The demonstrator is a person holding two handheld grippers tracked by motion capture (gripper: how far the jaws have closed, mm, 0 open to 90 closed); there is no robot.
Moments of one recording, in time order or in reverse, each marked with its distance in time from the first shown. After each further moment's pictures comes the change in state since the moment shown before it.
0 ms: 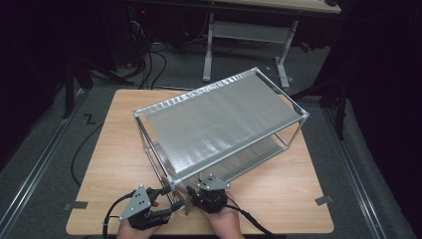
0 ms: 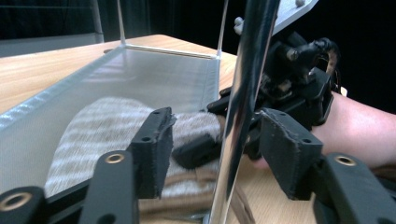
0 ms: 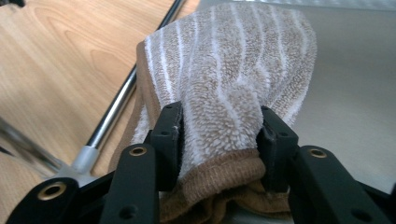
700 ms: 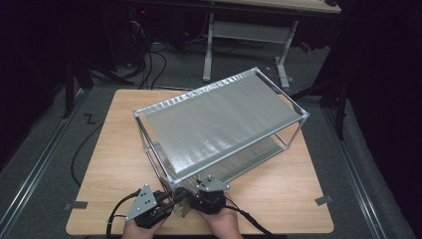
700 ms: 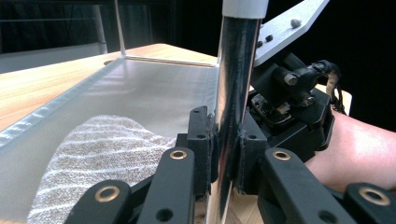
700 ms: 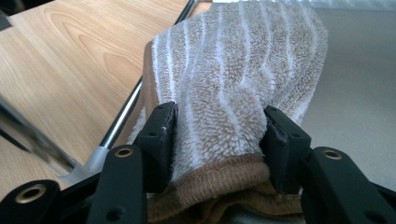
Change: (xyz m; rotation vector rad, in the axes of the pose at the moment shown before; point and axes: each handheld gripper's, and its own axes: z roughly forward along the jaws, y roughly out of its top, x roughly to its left) left arm -0.005 0.006 0.009 -0.015 0.008 0.025; right arm 0.002 -0.003 0.002 -0.021 0.039 0.012
